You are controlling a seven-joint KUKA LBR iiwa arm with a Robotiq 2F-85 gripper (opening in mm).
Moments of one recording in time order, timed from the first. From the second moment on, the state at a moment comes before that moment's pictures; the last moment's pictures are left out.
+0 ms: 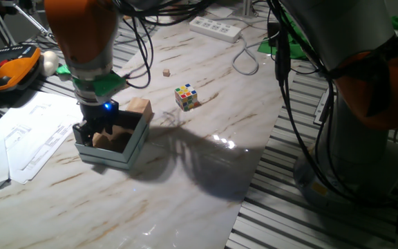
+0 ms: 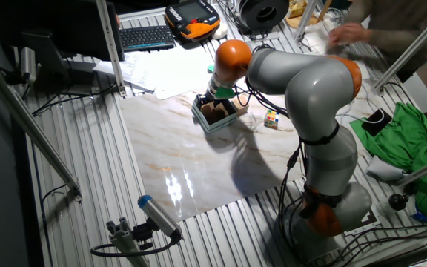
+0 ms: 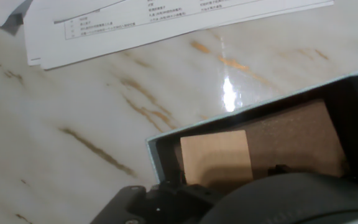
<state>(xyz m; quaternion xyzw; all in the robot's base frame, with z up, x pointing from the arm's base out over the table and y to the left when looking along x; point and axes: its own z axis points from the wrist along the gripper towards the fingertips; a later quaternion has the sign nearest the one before) 0.608 0.194 0.057 0.05 0.99 0.07 0.06</state>
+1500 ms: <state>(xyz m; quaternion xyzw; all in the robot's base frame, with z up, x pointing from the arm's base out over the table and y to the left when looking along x) 0.622 0.186 0.057 -0.02 0.99 0.09 0.05</state>
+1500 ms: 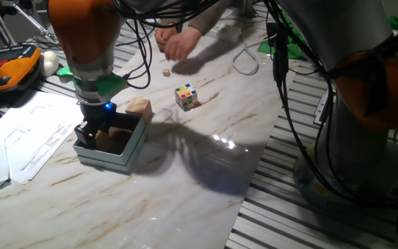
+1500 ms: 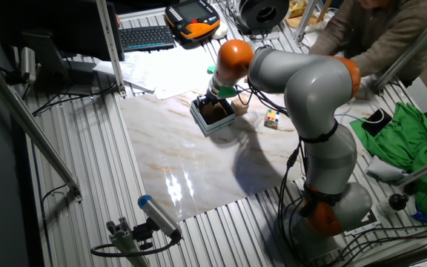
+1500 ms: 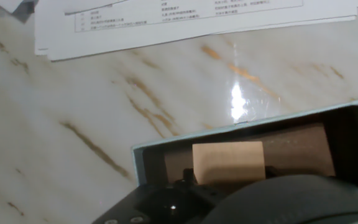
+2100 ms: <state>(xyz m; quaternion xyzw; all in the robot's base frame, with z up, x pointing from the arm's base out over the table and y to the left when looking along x) 0.615 0.165 0.103 -0.03 0.99 0.09 0.03</state>
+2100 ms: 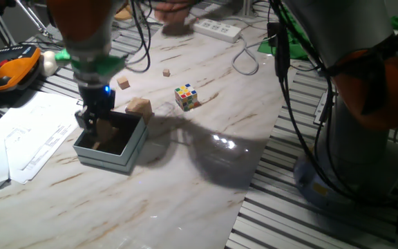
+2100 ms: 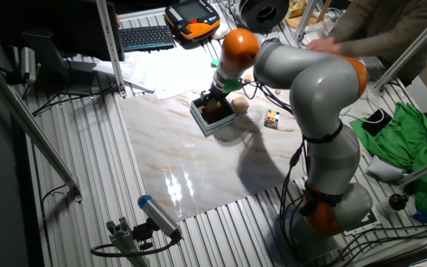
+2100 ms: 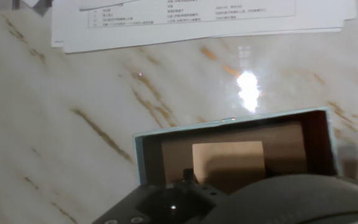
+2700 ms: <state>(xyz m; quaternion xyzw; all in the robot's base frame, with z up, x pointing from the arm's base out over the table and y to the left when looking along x) 0.628 0.108 0.140 -0.07 0.99 0.09 0.02</state>
